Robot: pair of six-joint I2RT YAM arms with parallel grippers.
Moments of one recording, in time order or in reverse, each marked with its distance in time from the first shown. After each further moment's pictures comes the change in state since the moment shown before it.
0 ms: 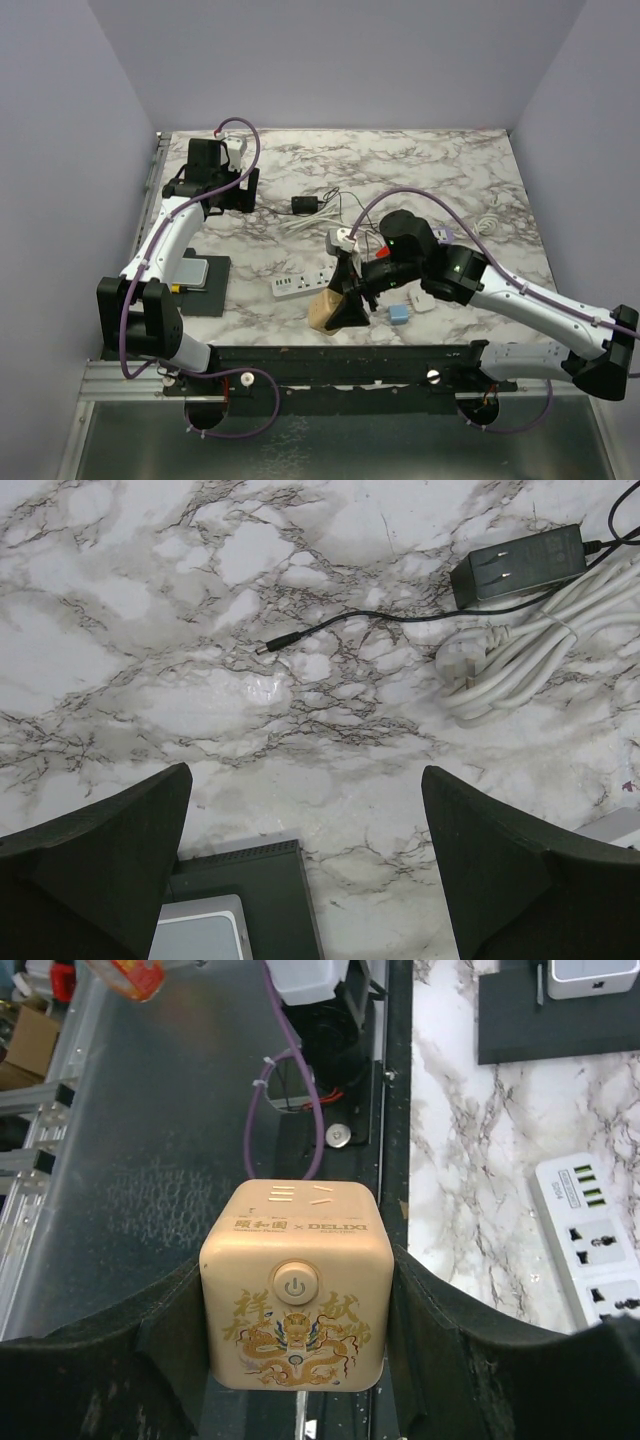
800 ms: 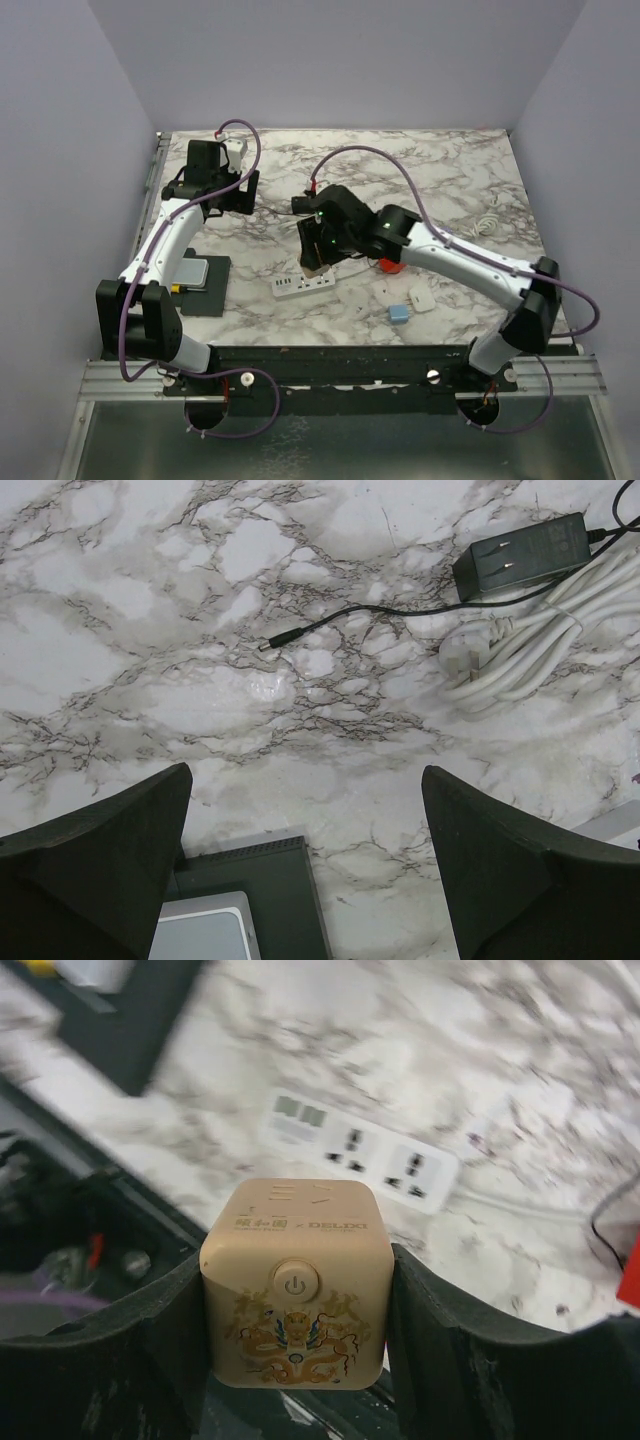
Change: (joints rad) left arm 0.000 -0.015 -0.014 0.001 0.000 0.023; right arm 0.002 0.383 0.423 -0.300 0.703 0.449
